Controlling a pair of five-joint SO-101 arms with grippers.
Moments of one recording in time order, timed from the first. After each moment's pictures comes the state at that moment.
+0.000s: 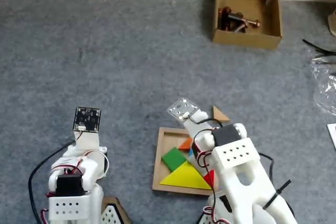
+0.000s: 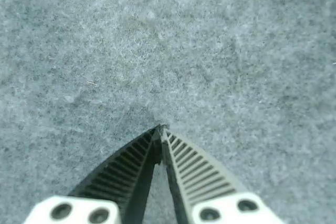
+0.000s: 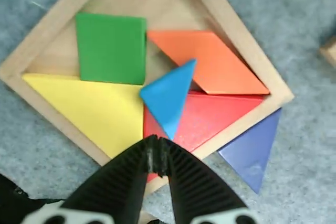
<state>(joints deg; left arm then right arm) -8.8 -103.1 96.0 74.9 -0.6 -23.6 -43.6 60.1 75.0 27.2</state>
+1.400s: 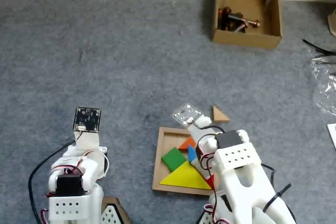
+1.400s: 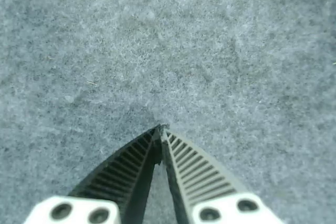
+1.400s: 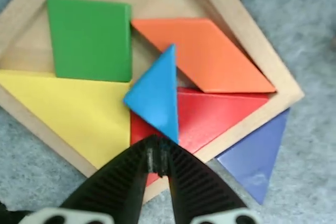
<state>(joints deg) -8.8 -103.1 96.0 74.9 -0.6 -20.0 -43.8 67.2 67.4 30.3</state>
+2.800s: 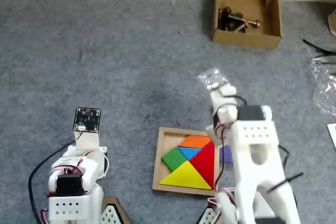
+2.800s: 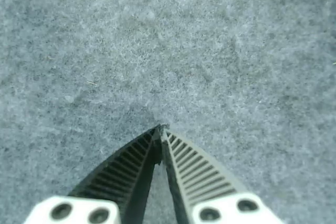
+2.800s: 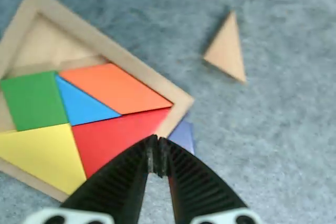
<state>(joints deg) -8.8 -103.1 96.0 74.9 -0.6 -6.5 -32.1 44.7 72.6 29.2</state>
